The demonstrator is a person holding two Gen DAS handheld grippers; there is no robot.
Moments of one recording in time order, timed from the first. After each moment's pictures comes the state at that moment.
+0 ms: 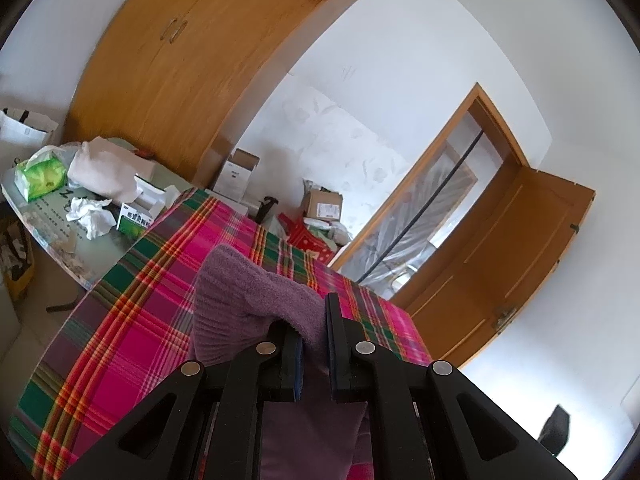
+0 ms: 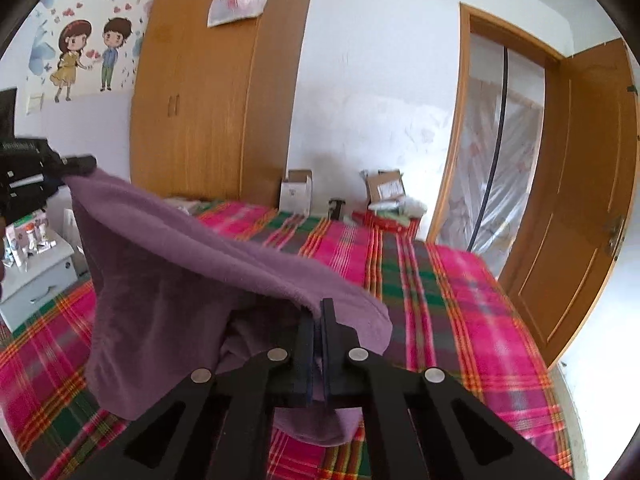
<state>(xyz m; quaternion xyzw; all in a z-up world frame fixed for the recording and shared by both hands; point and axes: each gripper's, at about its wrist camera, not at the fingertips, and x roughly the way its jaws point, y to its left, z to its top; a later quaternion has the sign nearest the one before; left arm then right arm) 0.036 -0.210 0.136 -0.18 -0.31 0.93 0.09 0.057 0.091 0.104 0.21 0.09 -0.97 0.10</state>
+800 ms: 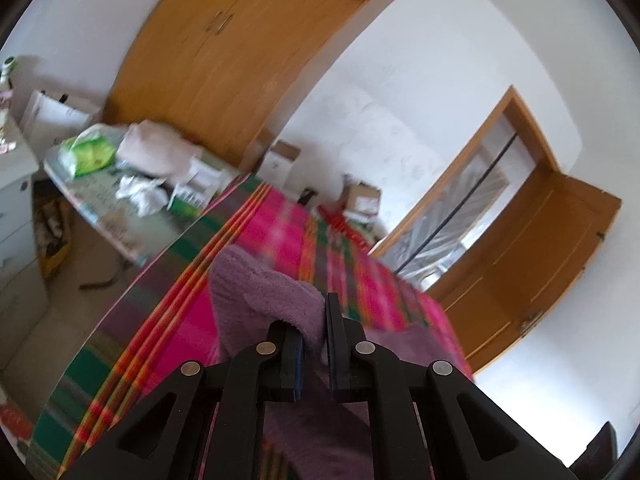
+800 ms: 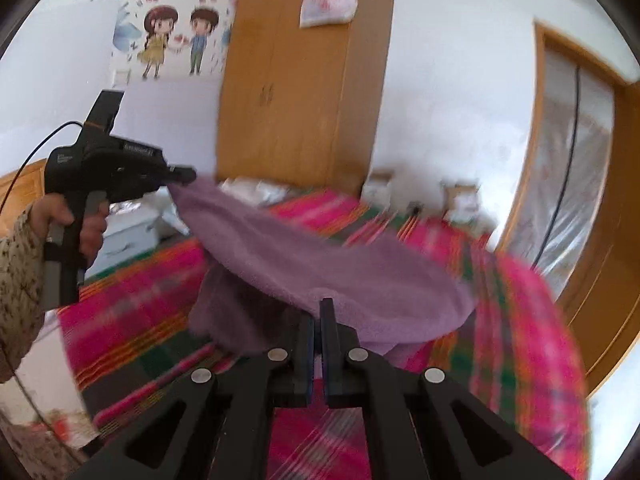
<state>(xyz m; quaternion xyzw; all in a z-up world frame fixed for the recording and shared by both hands) 0.069 -0.247 0.090 -0.22 -0.31 0.92 0.02 0.128 0.057 0.092 0.23 0.12 -0.93 0.26</state>
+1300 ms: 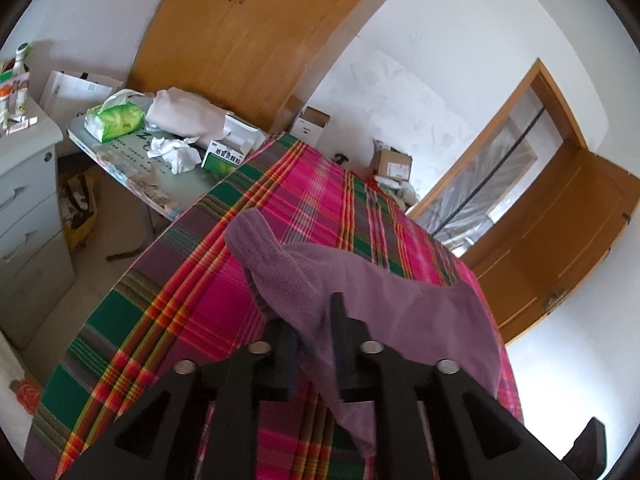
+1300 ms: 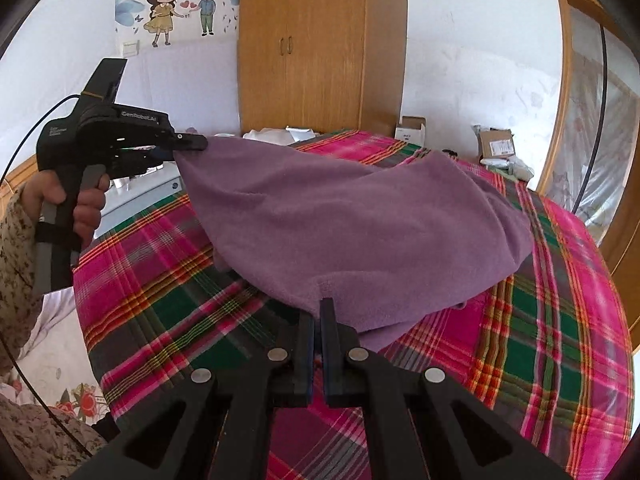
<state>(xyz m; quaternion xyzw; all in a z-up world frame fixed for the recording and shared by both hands) 0.079 -0.244 0.053 -0.28 -0.30 0.91 0.00 0.119 0.046 0.042 0.32 0.12 -0.90 0.29</state>
